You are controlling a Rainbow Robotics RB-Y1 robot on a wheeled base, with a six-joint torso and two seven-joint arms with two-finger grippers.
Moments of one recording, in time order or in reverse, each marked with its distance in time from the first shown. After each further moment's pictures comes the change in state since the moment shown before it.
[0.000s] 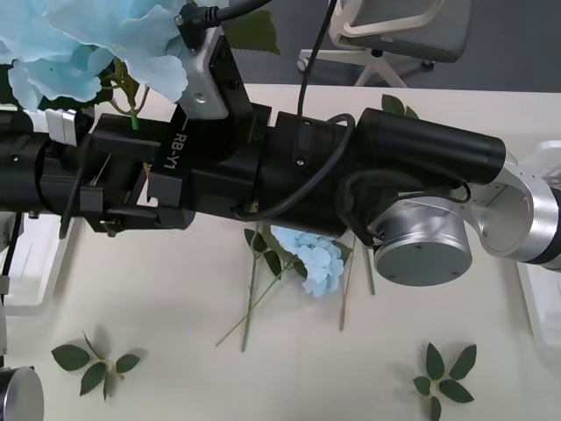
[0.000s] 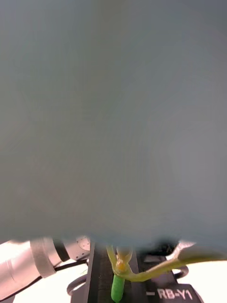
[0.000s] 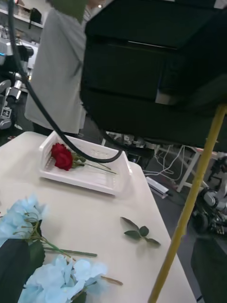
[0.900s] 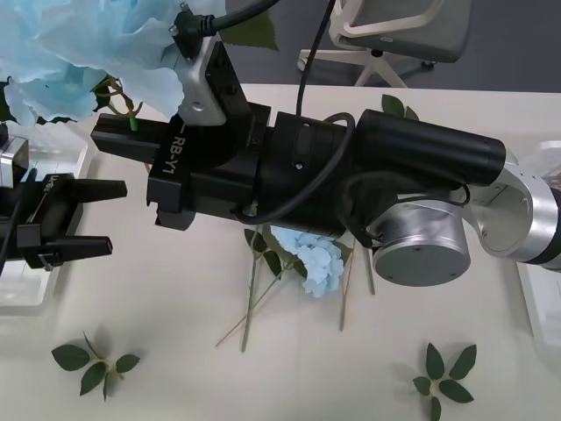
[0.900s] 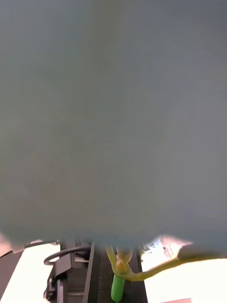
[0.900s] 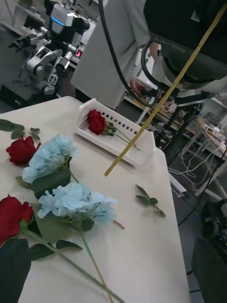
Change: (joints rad) right arm 0.000 0.002 0.000 0.000 0.024 0.000 0.032; left arm 0.172 0.116 0.137 0.075 -0.013 0.017 0.000
